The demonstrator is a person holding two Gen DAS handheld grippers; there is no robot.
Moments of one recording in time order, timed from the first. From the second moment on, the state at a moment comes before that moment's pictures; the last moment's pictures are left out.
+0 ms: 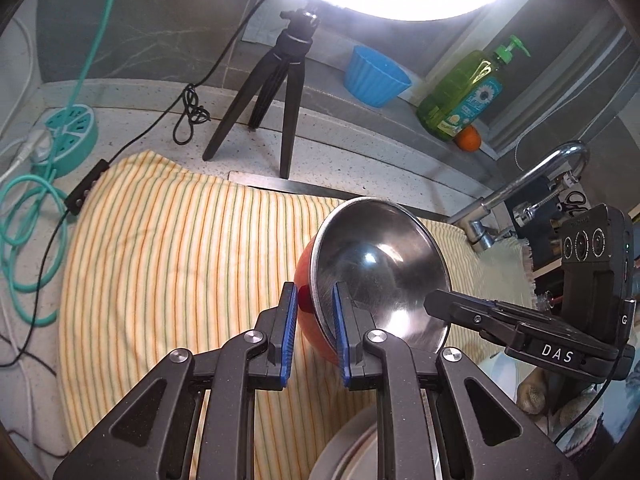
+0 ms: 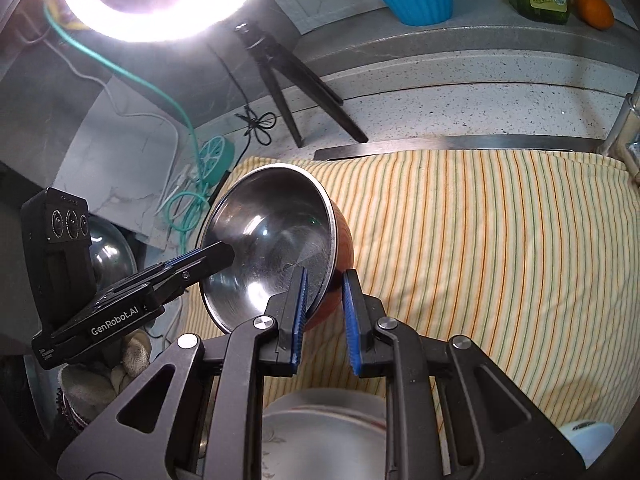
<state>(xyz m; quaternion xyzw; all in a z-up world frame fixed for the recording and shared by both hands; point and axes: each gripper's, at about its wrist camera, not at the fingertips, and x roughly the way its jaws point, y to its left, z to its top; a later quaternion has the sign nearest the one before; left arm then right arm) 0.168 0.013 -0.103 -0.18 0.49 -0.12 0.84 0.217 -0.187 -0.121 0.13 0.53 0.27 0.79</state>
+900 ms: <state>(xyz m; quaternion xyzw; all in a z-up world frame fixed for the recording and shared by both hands) 0.049 0.045 -0.065 -0.21 0.45 -0.09 0.86 0.113 -0.150 -0.090 0.10 0.52 0.33 0.78</state>
